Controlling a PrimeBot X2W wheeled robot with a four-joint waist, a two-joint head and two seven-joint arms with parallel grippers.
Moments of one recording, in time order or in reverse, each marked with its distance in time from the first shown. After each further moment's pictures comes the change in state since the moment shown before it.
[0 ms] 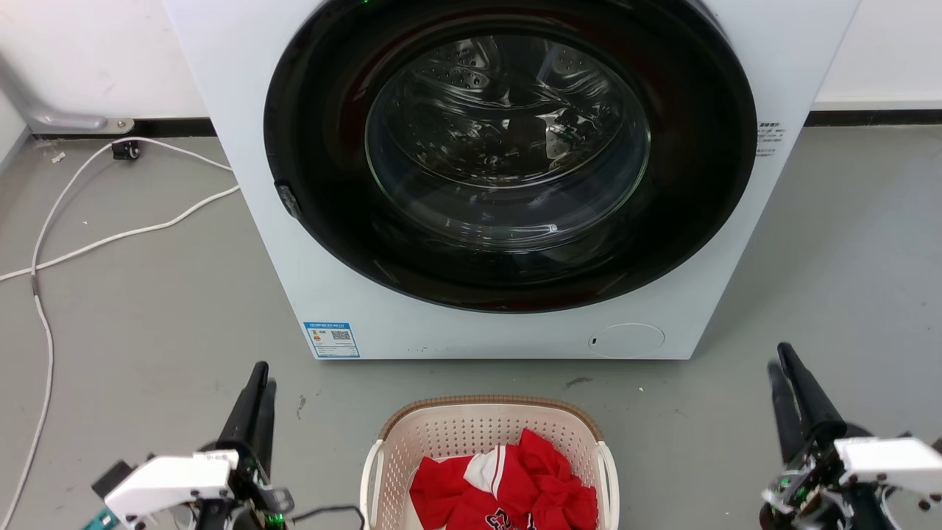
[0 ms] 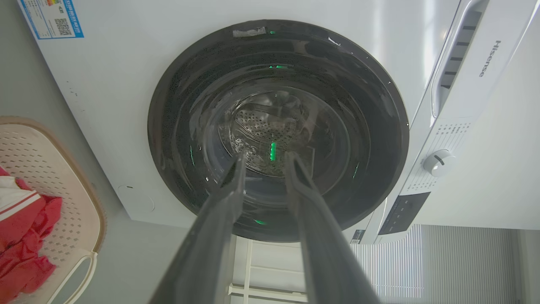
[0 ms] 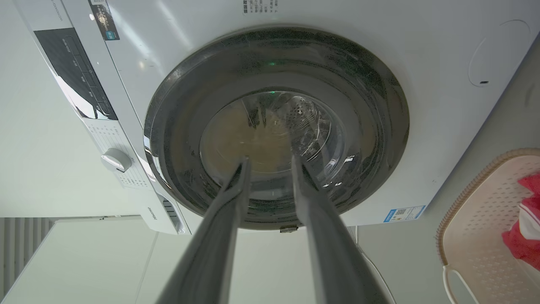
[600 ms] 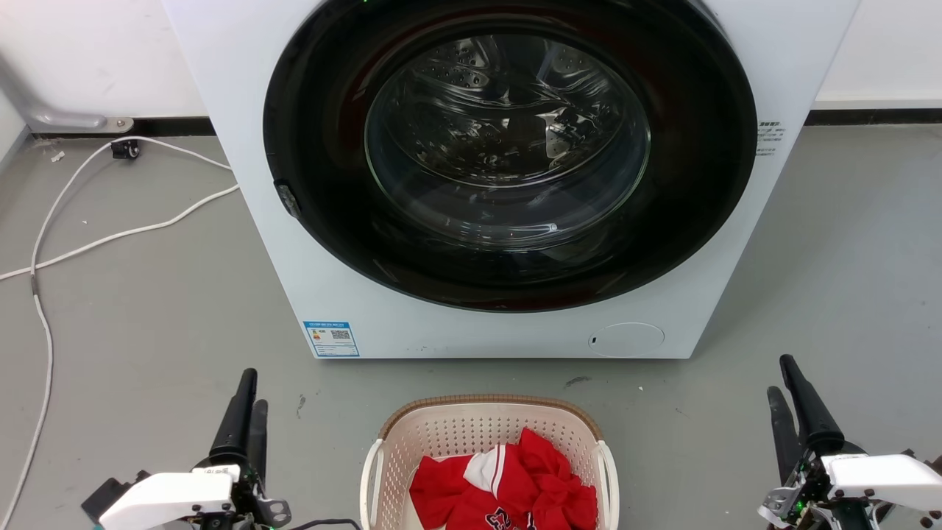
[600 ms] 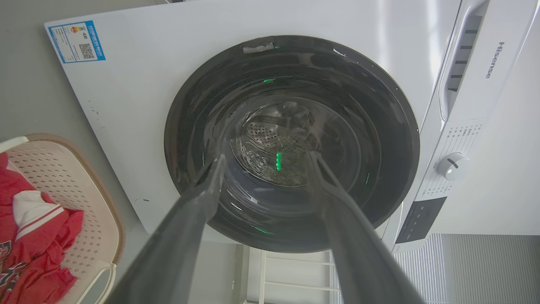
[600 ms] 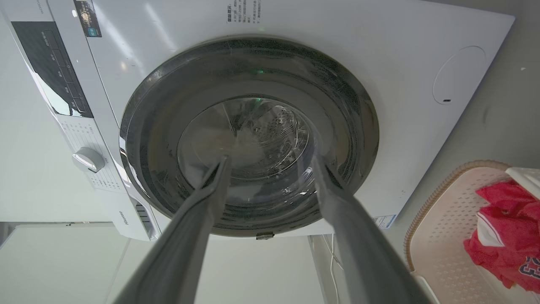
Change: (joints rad) left arm 0.052 -0.005 -0.017 -0.020 0.046 0.000 -0.072; right arm 0.049 0.005 0.027 0.005 -0.068 -0.001 -0.072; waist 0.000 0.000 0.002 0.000
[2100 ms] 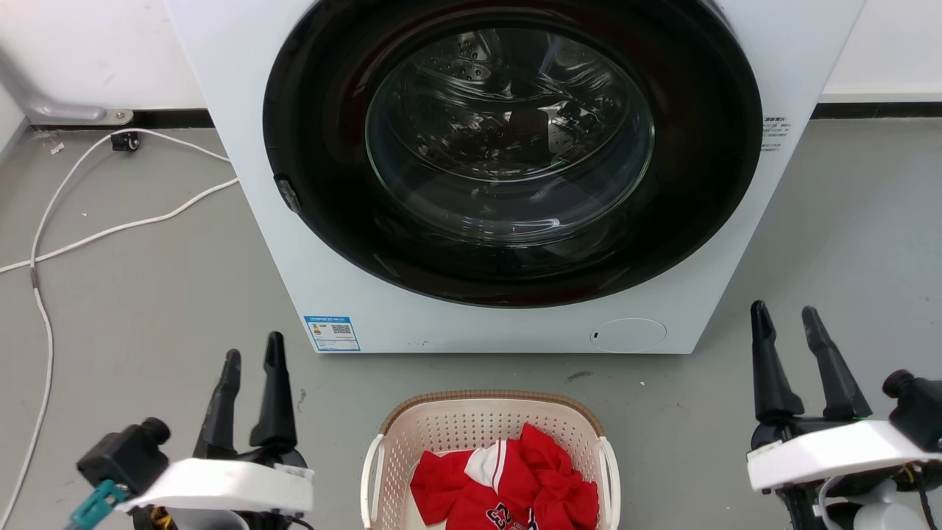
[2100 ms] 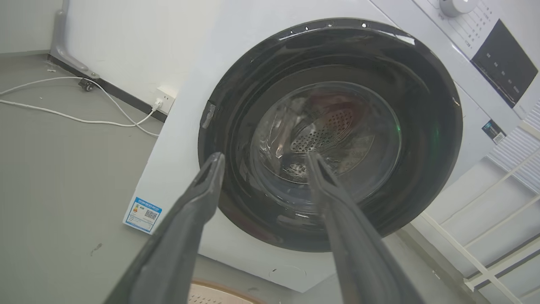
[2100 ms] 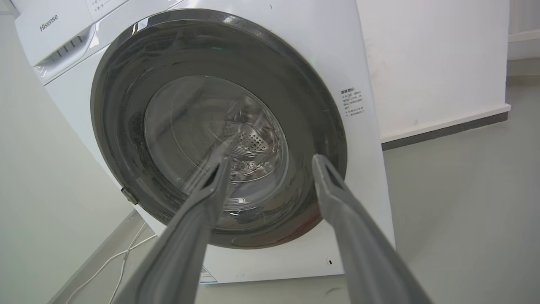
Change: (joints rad) left arm 0.070 0.002 -0.076 -0.290 0.904 0.060 -0.162; right arm 0.012 0.000 0.061 -0.267 -1.136 0.000 -0.162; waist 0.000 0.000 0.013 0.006
